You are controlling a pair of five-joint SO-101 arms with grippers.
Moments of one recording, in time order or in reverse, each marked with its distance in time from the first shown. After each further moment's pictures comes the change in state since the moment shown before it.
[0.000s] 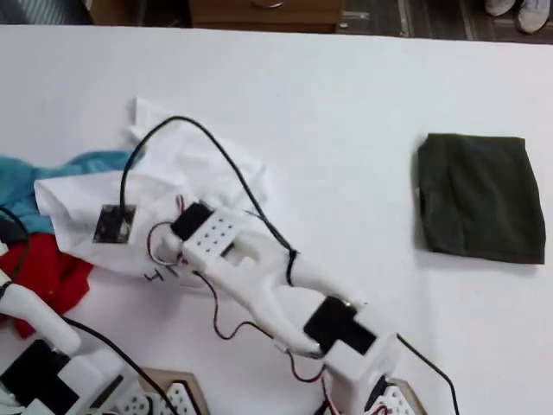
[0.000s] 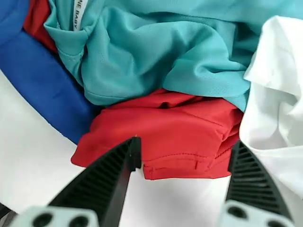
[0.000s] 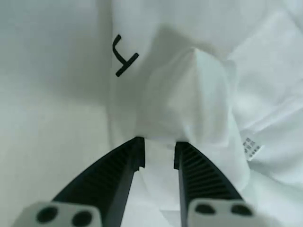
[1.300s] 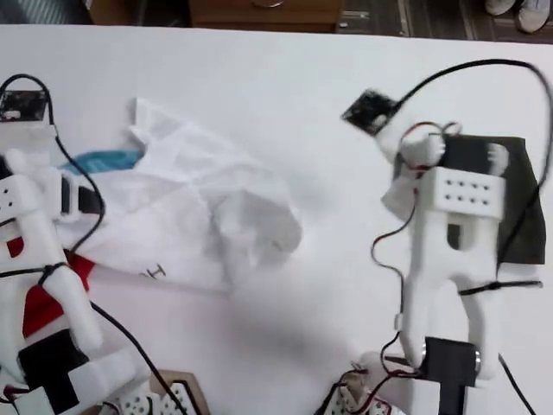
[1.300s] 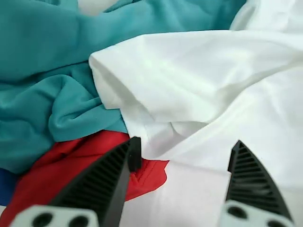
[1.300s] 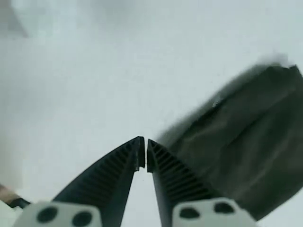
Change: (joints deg) left arm 24.2 0.0 0.0 1.8 0.0; right arm 56.5 -29.1 3.4 20.4 23.4
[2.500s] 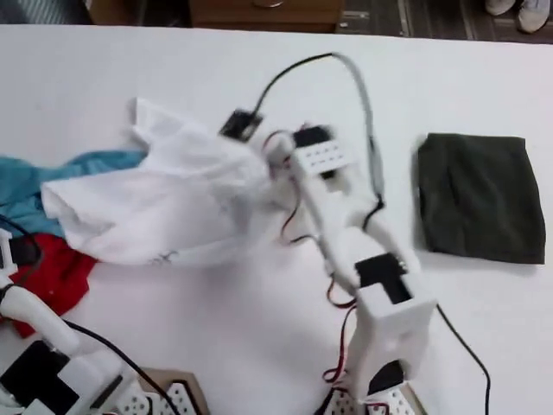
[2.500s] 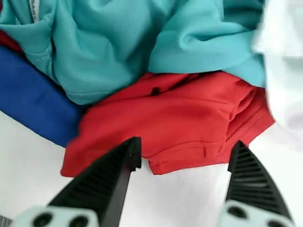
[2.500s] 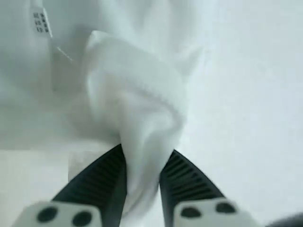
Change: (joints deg) left arm -25.0 -0.1 7.6 -6.2 -11.3; right arm -20.8 31.6 -13.5 -14.3 -12.1
